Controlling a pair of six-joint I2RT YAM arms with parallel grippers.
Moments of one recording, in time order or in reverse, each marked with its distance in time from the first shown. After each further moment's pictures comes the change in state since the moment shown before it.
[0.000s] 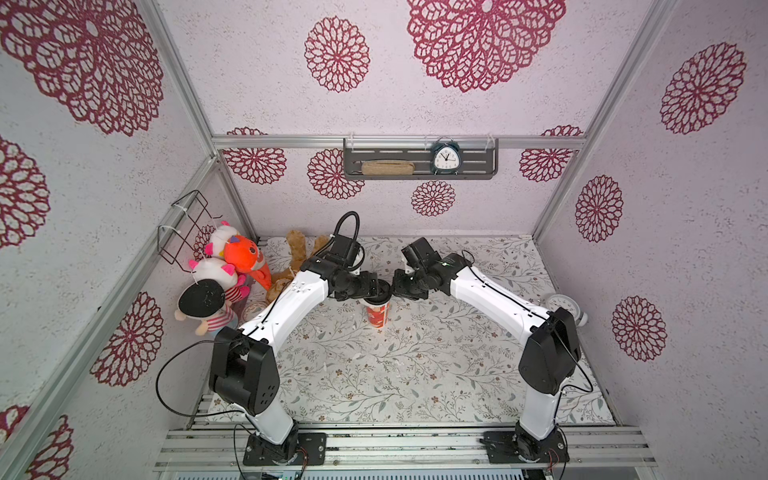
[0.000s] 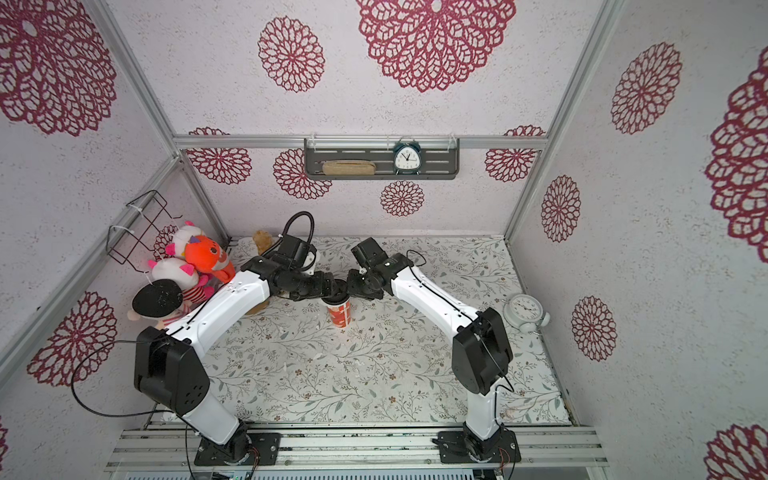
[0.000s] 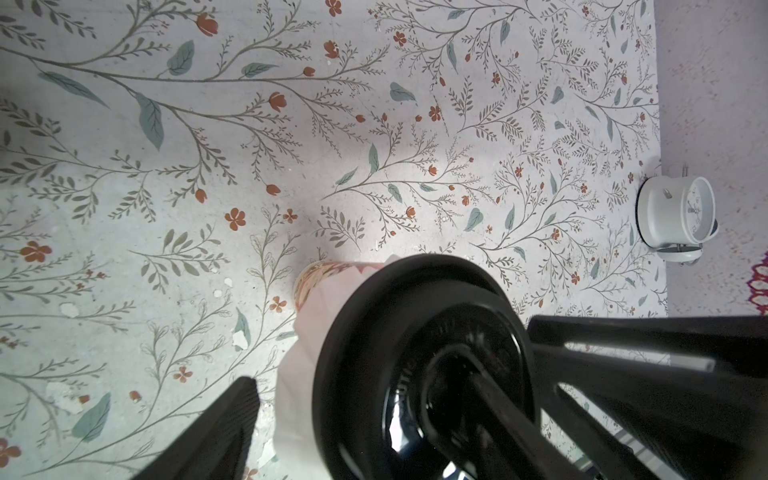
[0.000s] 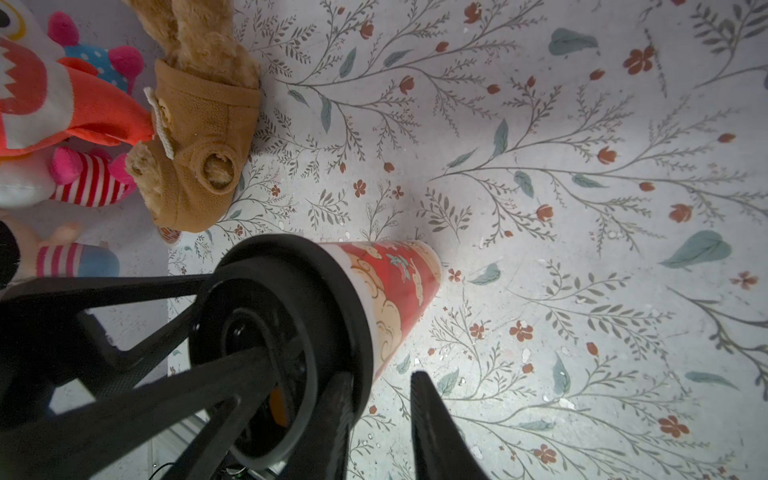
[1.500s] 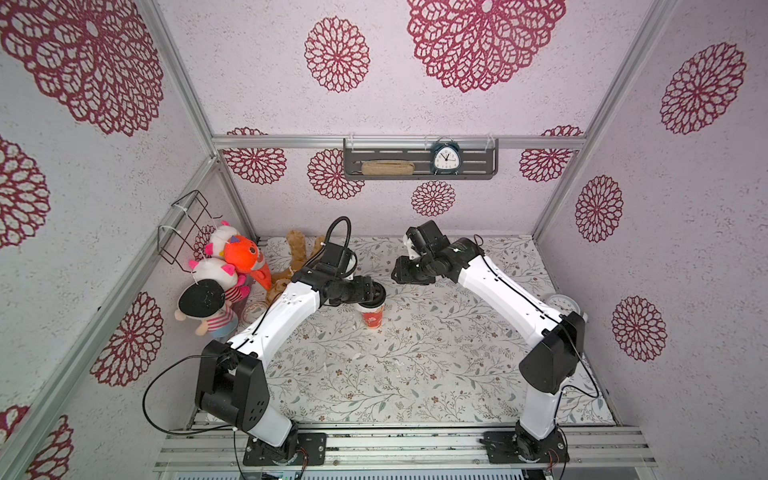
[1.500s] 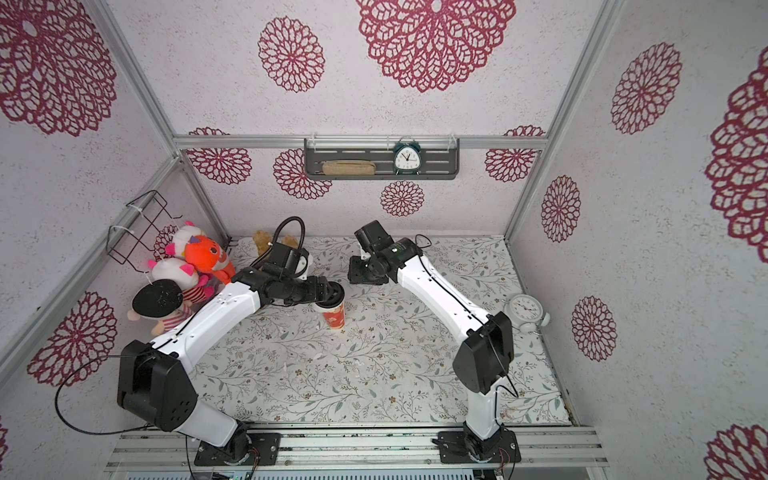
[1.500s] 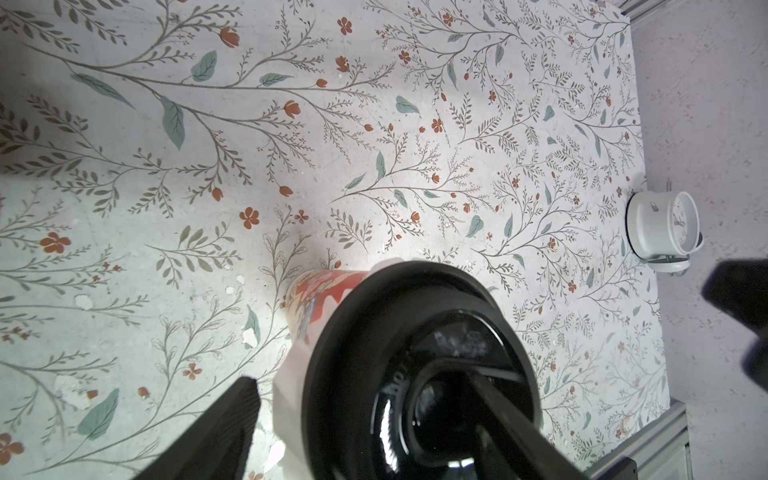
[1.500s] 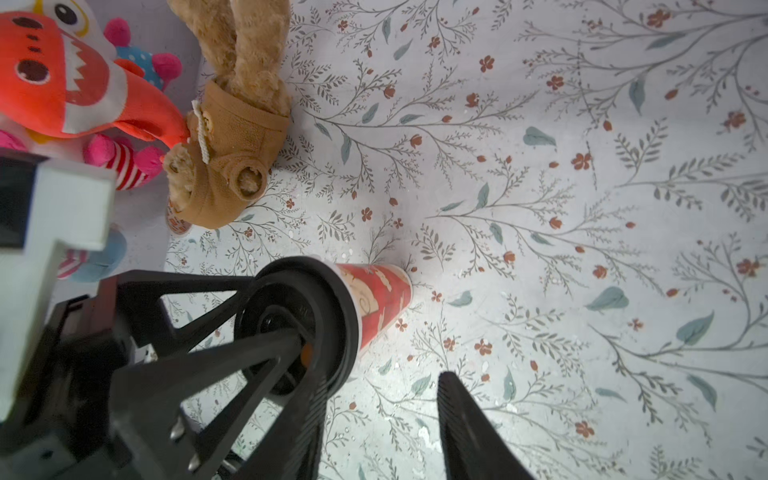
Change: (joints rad) left arm 0.028 -0.099 -0.144 0.098 0.004 -0.012; right arm -0.021 -0.056 0.121 -0.120 0.029 -0.119
